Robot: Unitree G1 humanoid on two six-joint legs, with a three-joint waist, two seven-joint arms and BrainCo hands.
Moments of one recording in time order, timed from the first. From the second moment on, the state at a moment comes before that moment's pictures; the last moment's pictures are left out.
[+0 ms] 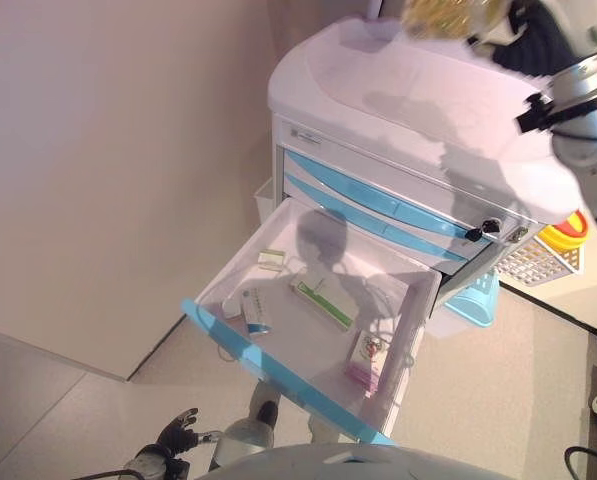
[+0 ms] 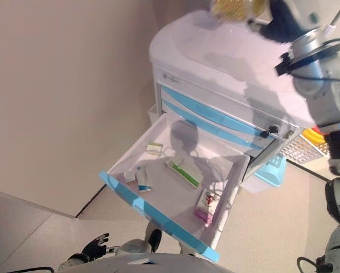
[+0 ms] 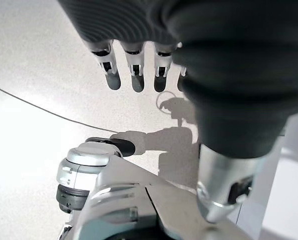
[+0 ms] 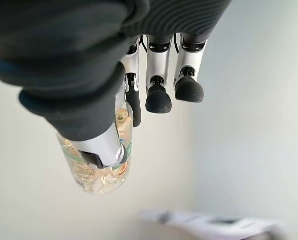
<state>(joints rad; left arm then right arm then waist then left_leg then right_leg) 0.11 0.33 -0.19 1.11 -0.14 -0.15 -0.11 -1.01 -1.06 0.32 0.35 -0.43 -0.19 -0.27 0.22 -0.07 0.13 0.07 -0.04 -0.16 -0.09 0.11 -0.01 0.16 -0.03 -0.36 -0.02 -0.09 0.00</state>
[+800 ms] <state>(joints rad) 0.09 0.37 -0.23 1.11 -0.18 -0.11 -0.12 -1.46 -1.14 0.99 1.03 -0.50 -0.21 0.24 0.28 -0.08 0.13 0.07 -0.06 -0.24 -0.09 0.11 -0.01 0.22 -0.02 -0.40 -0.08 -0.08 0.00</state>
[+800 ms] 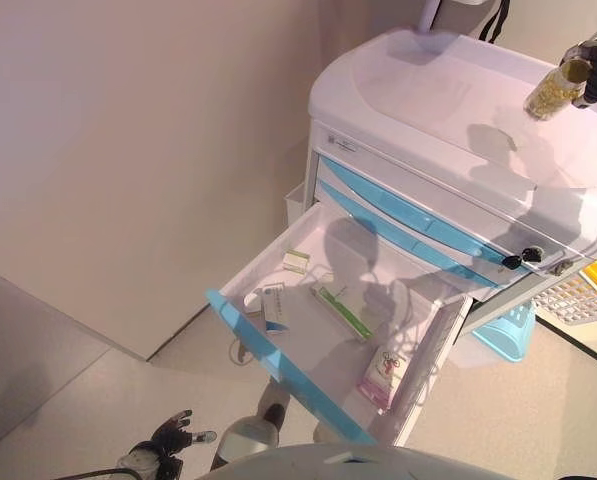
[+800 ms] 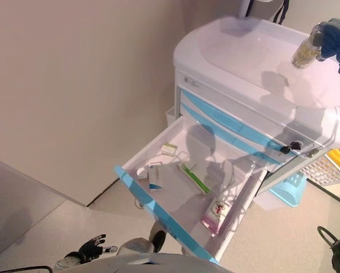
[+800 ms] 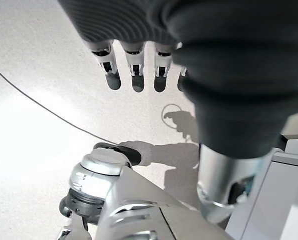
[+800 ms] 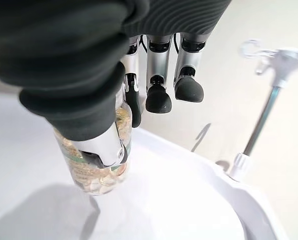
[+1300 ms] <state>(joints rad) 0.10 0.38 -0.23 1.11 -0.16 -0.11 -0.13 -1.43 -1.13 0.97 1.00 -0.52 -0.22 0.42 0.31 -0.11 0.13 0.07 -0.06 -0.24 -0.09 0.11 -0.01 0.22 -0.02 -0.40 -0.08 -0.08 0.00</state>
